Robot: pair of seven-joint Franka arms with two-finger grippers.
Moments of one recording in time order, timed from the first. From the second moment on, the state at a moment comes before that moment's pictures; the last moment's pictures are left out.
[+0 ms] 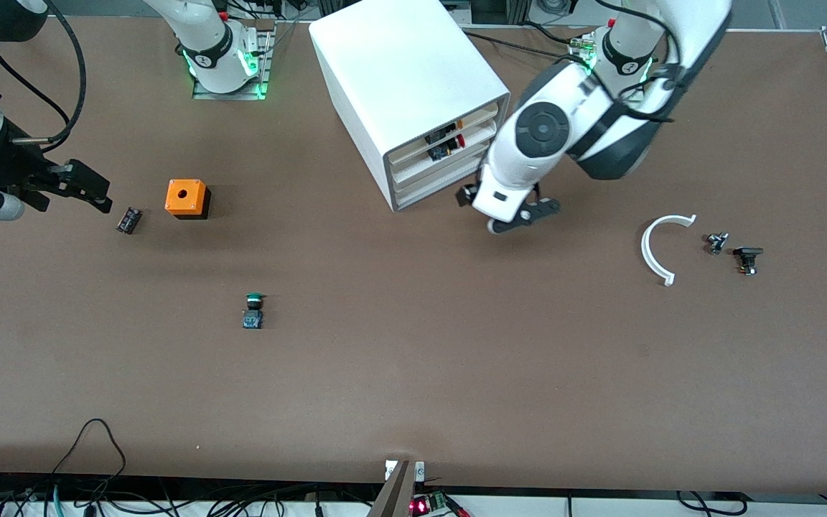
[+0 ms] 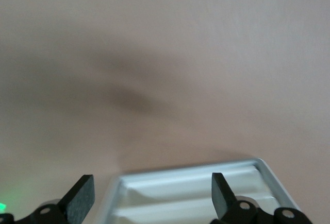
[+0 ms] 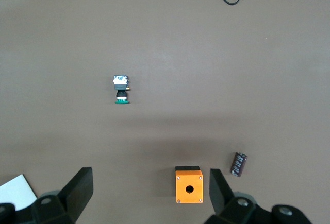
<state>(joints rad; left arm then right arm) 0.12 0.38 -0.77 -1.76 0.11 1.87 -1.01 0.01 0.07 0.08 -1.56 -0.02 1.71 0.11</state>
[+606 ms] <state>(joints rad) 0.28 0.32 -0.70 -1.52 0.22 1.62 -0.35 0.01 0.07 0.08 -1.55 -0.02 1.70 0.10</state>
